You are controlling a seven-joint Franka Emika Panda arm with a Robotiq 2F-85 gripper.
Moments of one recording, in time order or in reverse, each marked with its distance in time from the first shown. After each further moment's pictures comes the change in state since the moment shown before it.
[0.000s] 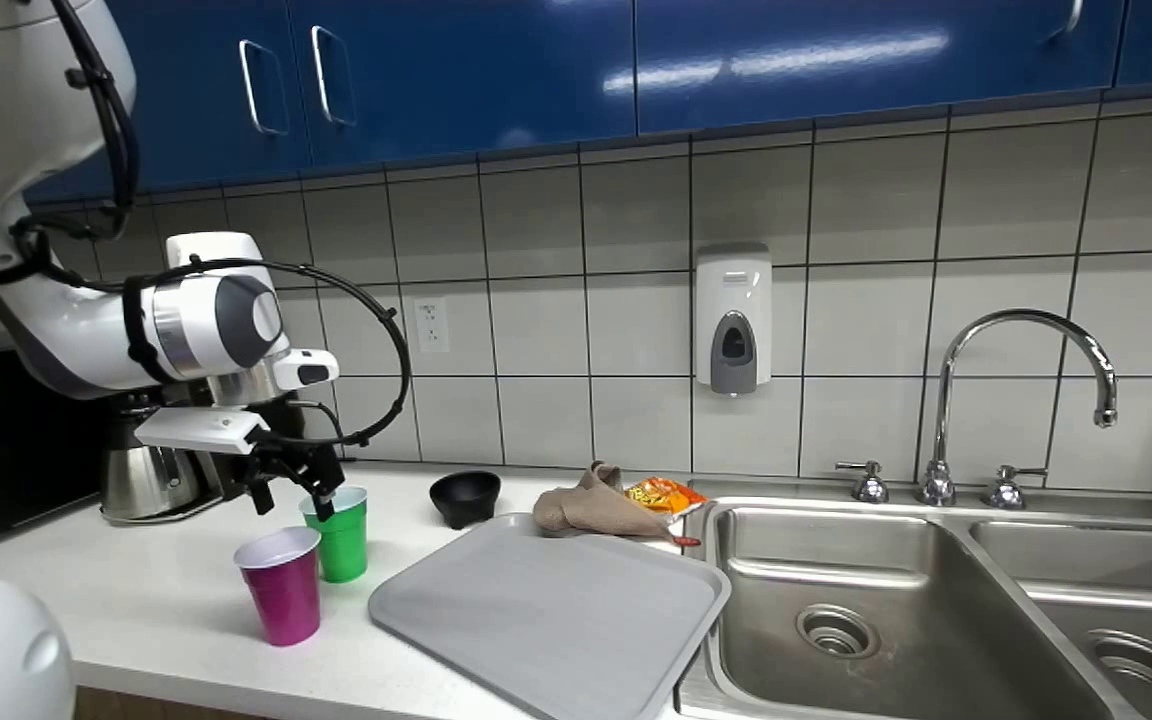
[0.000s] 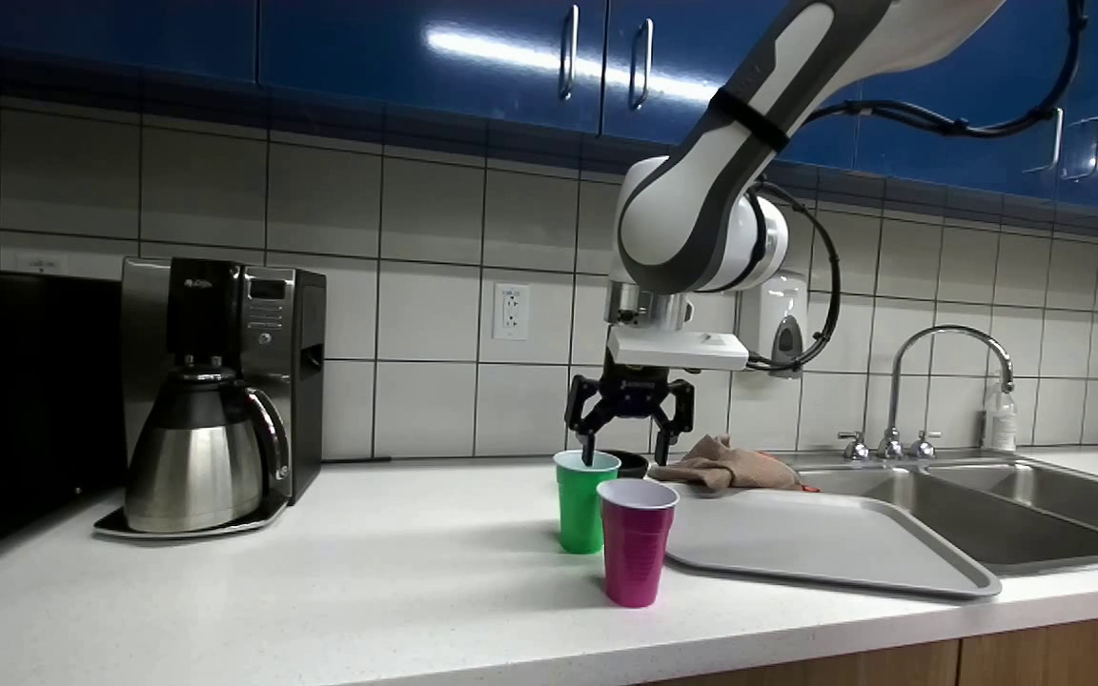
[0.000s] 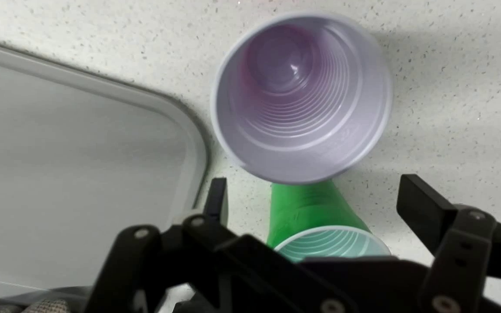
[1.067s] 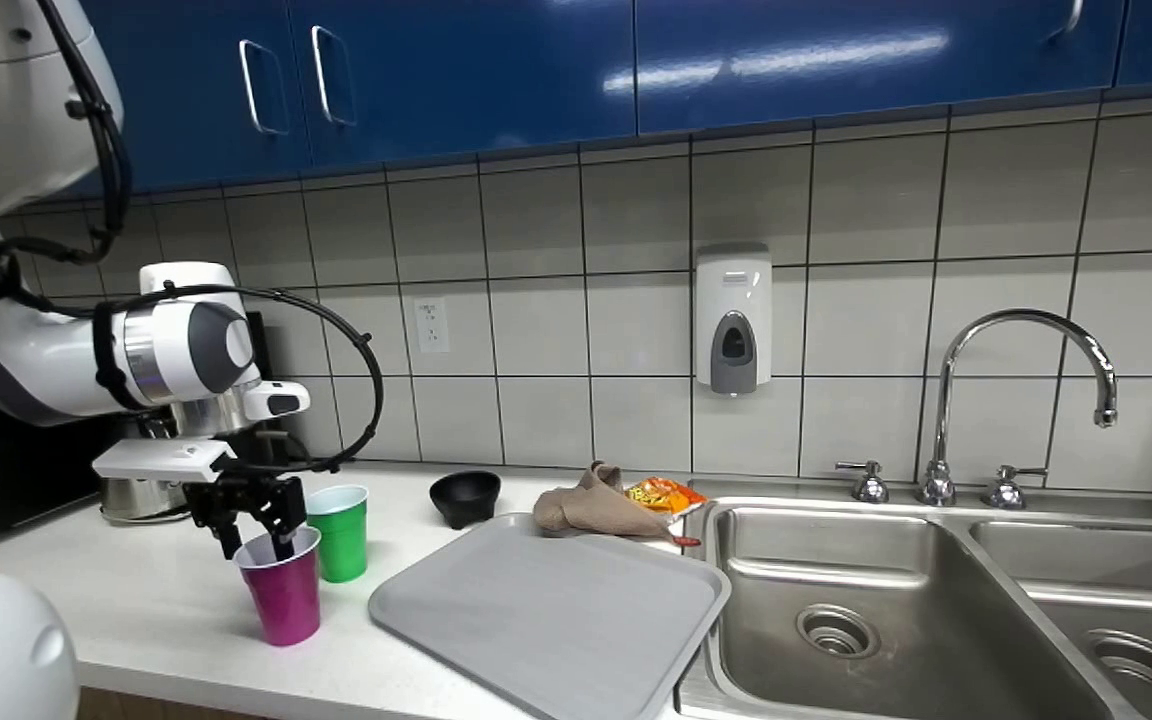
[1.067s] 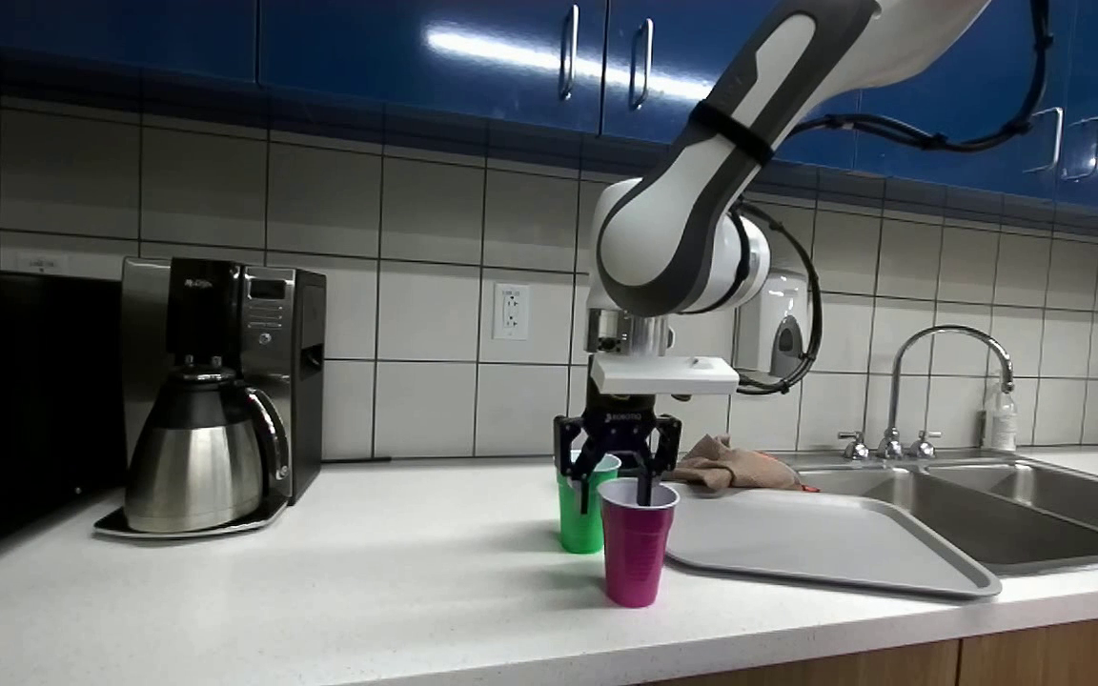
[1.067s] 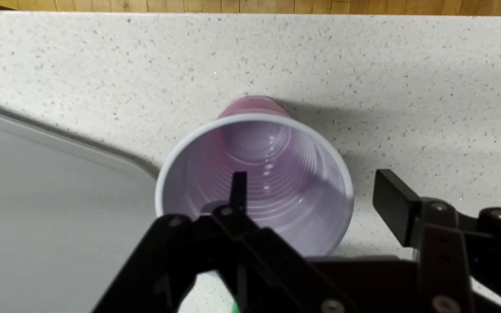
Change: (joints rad) arm 0.021 0.052 0.054 -0.008 0.015 -0.037 0.000
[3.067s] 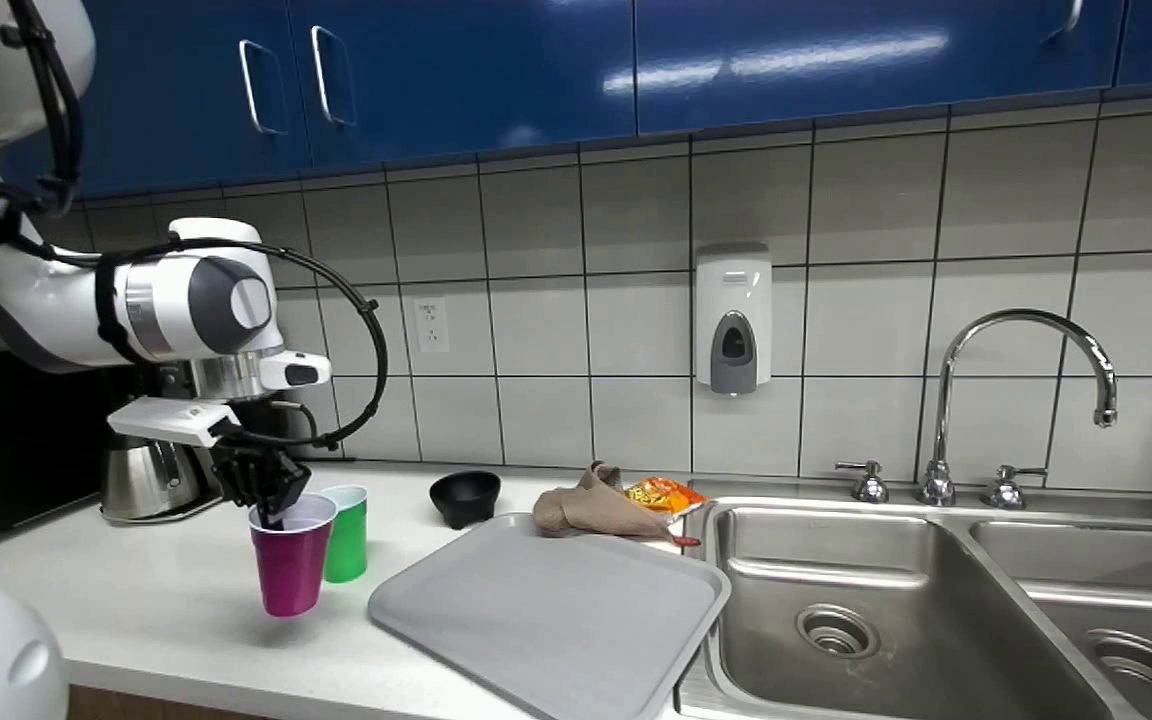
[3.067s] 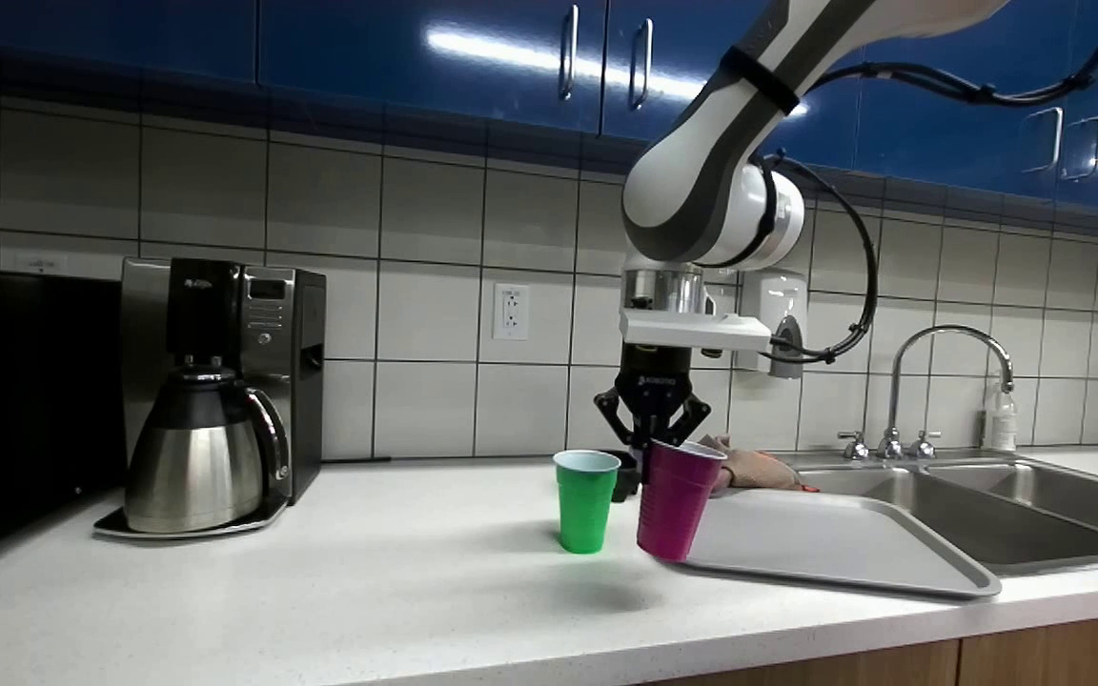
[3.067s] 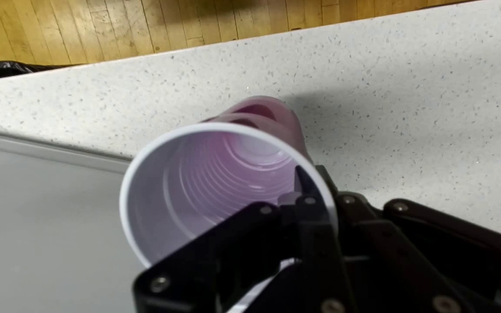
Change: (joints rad) arm -0.056 -0.131 -0.007 -0.029 0.123 -0.122 -0.002
